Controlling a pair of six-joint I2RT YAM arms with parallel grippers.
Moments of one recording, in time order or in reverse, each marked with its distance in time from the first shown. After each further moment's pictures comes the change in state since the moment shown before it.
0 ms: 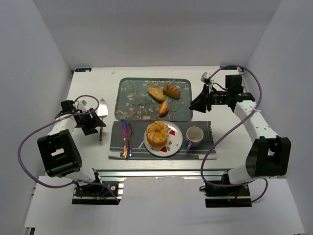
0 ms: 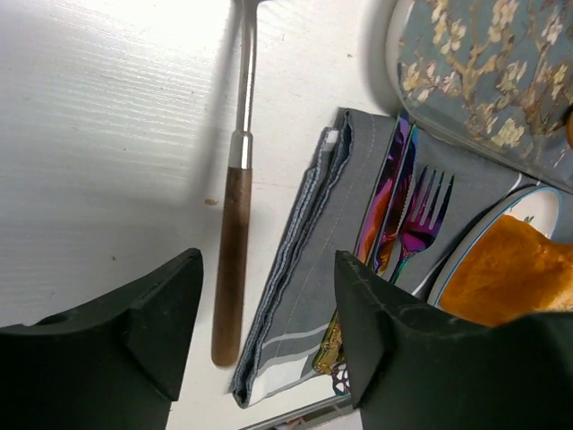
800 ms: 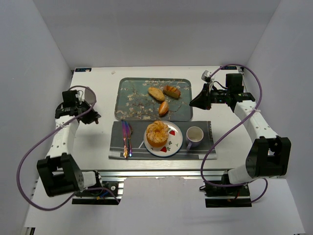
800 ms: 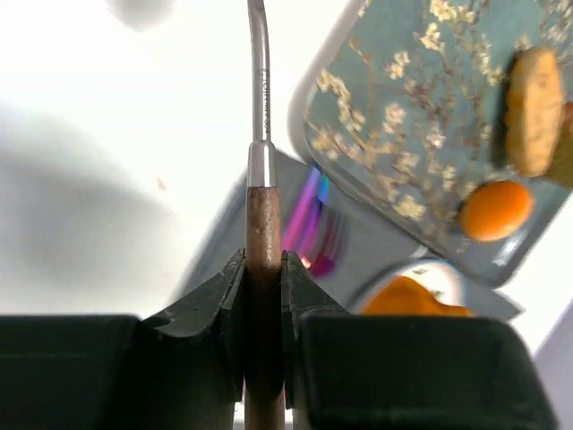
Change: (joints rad) left arm -0.188 -0.276 0.129 -0.150 -0.317 -0.404; right arm 0.000 0.000 0.000 0.061 -0.002 0.037
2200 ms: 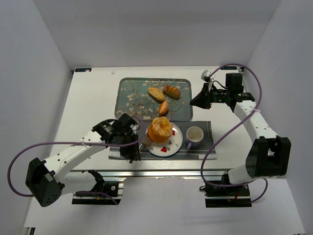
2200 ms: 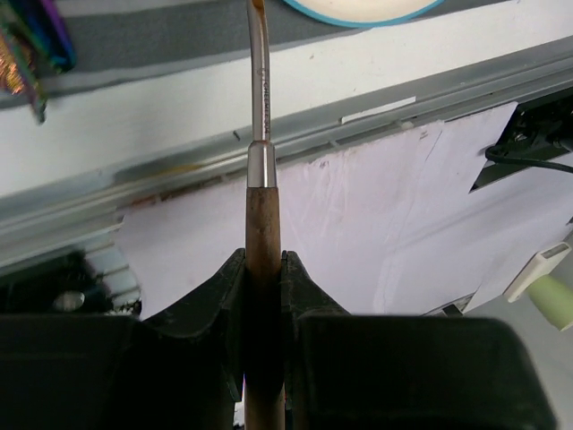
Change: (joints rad) left arm -0.914 -0.110 -0.136 -0.250 0.090 -0.159; right arm 0.004 0.000 0.000 0.018 0.047 0.002
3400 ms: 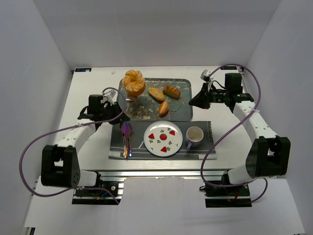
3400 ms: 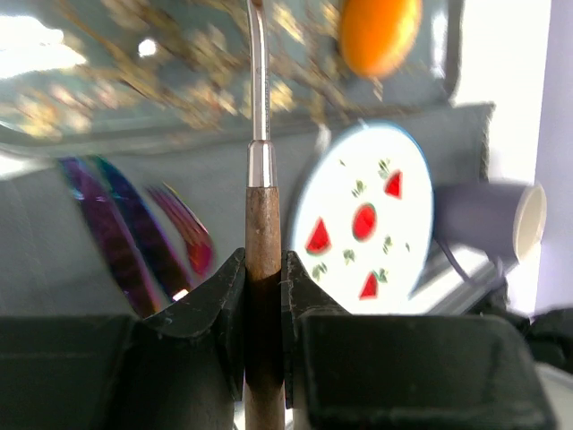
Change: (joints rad) left arm 0.658 0.240 -0.055 0.721 0.282 0.352; right arm 0.008 0.000 -0.014 0.048 -0.008 0.053
